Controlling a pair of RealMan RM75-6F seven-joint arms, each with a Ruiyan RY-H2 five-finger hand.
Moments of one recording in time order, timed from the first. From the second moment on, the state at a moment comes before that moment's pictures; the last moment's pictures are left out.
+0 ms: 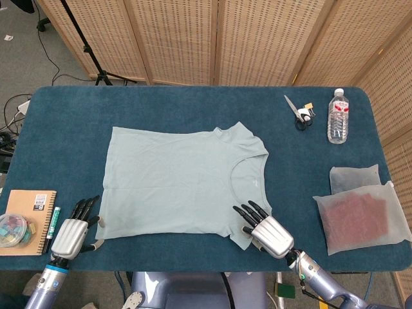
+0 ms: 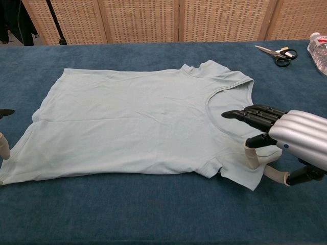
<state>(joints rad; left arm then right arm) -0.14 -1.60 0.07 -1.15 1.64 1.42 -0.14 0.44 -1.56 -0.13 -1.29 -1.84 1.29 -0.07</state>
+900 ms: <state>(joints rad) -0.15 -1.63 0.07 -1.11 1.59 1.36 -0.11 0.44 -1.55 -0.12 -1.30 -1.82 1.29 -0.07</state>
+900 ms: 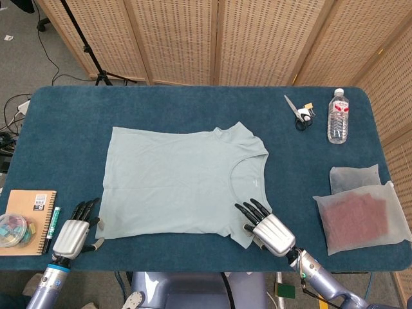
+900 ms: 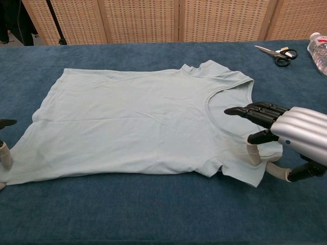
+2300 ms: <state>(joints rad) -0.16 -1.59 0.10 -1.13 1.64 1.40 -0.12 0.45 -1.53 -0.14 -1.33 -1.88 1.32 -0.03</state>
